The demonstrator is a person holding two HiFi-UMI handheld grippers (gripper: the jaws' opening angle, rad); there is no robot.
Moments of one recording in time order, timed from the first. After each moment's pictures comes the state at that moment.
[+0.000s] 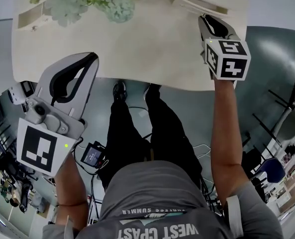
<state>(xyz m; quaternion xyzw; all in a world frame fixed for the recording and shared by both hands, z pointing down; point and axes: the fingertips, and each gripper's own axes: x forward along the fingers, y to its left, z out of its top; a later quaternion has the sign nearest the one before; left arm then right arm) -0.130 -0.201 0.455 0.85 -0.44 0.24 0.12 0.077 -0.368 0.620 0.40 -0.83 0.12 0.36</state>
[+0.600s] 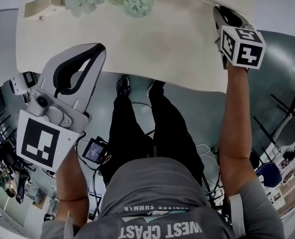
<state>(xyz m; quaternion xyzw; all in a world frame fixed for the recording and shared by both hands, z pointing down) -0.138 -0.204 0.453 0.85 -0.45 0.24 0.12 0.077 -0.405 0.620 0.40 -0.83 0.12 0.36</state>
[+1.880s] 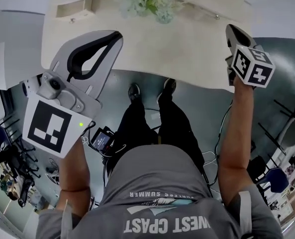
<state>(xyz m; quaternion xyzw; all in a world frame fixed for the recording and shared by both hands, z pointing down) -0.159 -0.199 0.349 0.86 -0.45 0.23 0.05 0.082 -0.358 0.518 0.43 -0.83 0.16 0.31</state>
